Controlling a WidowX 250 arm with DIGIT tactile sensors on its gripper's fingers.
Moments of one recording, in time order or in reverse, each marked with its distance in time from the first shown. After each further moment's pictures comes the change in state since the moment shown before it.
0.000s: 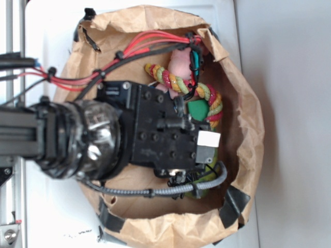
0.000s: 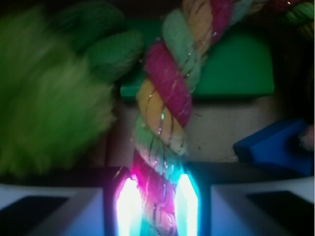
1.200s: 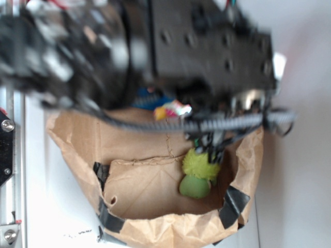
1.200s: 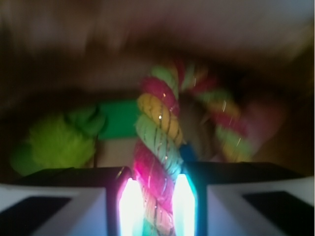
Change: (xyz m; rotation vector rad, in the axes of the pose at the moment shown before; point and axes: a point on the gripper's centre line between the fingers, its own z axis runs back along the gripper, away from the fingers) arm 0.045 0.046 0.088 0.011 0.027 0.052
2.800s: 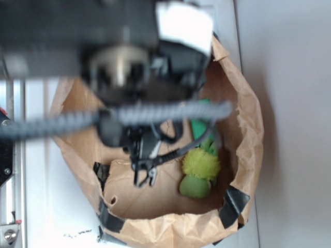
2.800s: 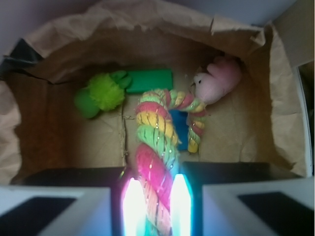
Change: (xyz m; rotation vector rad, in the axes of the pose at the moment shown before) arm -0.056 -0.025 0.065 -0.067 0.004 -0.105
